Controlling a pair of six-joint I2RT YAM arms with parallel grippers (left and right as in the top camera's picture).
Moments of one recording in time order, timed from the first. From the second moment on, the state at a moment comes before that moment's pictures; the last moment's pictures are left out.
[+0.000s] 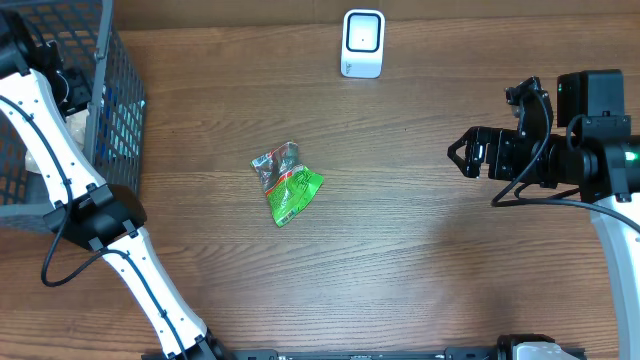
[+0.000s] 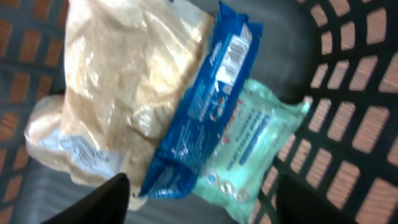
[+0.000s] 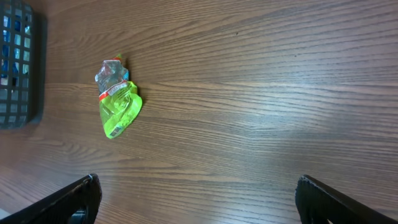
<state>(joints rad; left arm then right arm) 0.51 2.67 3.06 -1.61 0.00 0.06 0.02 1.34 1.45 -1.21 -0.42 0.12</state>
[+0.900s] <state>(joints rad) 0.54 2.59 2.49 -1.33 0.03 0.06 0.02 1.34 1.45 -1.20 -0.42 0.12</state>
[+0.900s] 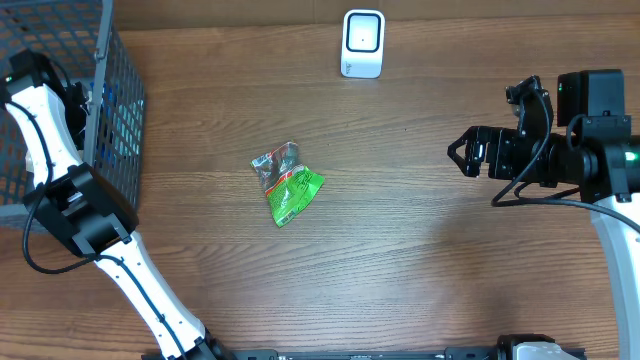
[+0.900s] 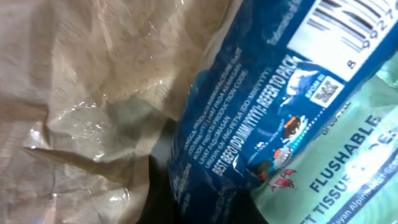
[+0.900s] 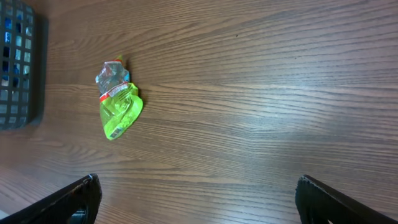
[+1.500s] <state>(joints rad) 0.54 2.62 3.05 -1.68 0.14 0.00 0.02 1.34 1.45 -1.20 -0.42 0.12</state>
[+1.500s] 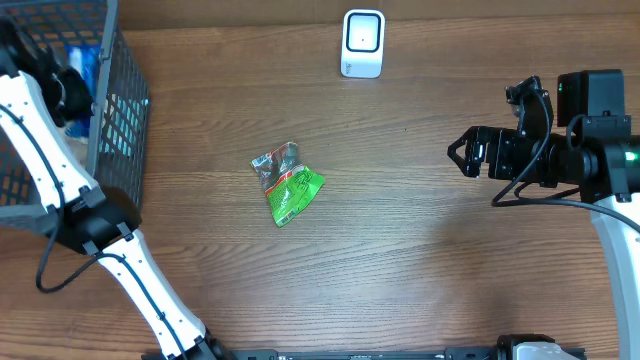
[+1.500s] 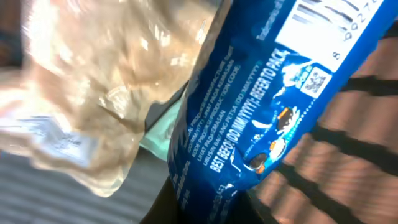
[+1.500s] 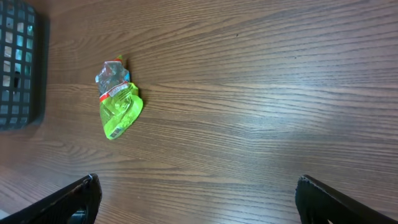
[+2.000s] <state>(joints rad) 0.50 2.16 3.12 -1.69 0.18 -0.02 0.02 1.34 1.52 -1.22 -0.43 0.13</state>
